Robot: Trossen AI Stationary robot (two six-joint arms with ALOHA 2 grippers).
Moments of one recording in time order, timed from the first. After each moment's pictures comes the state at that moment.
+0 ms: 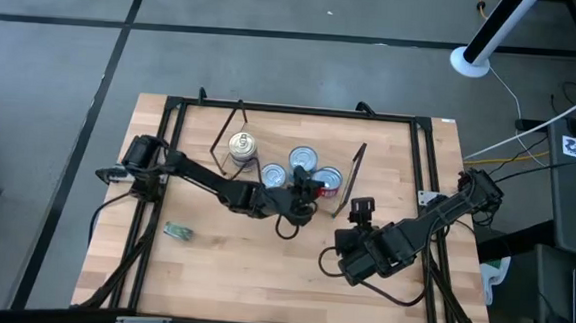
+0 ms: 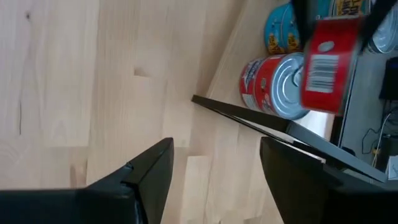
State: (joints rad) left arm -0.16 1.89 1.18 0.39 -0.66 0.98; right arm 0.60 1.74 1.68 -1.50 0.46 0.42
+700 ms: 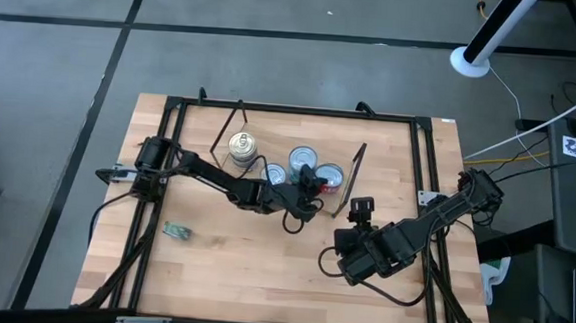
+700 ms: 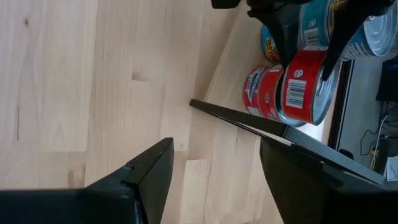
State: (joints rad) left arm -0.11 1.99 1.18 0.46 -0.63 1.09; right arm 0.60 1.74 1.68 -1.49 0.48 0.42
